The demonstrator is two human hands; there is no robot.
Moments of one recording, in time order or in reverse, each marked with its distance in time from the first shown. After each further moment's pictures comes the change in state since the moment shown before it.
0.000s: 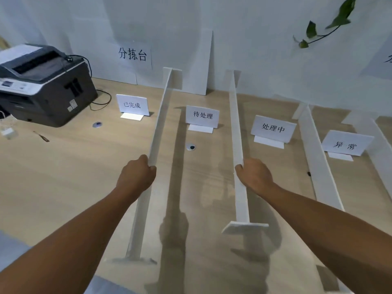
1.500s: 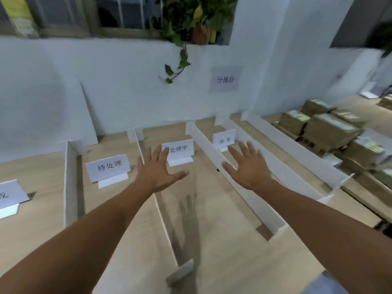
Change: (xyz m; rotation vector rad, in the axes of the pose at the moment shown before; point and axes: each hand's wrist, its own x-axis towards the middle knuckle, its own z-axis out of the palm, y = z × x) left_hand 0.071 0.215 -0.014 -0.059 -0.263 0.941; right_hand -0.094 0.047 -0.135 -0.317 0.262 0.401
